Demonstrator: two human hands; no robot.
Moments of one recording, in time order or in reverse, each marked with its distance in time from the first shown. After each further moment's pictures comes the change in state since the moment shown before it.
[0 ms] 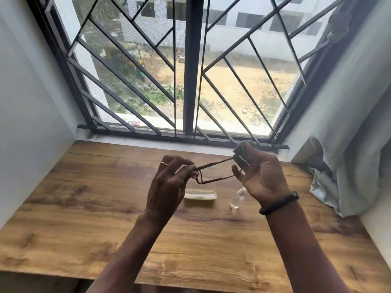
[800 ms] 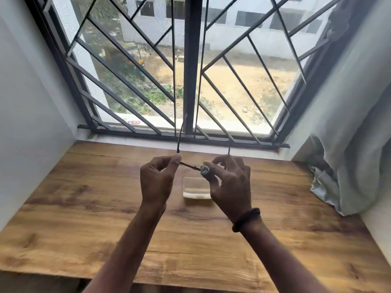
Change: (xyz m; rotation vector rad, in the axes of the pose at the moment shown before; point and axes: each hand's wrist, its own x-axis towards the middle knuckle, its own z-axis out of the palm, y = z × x) left_hand 0.013 -0.001 0.001 -0.694 0.215 -0.987; right_hand 0.011 0.079 0.001 -1.468 0.159 -1.053
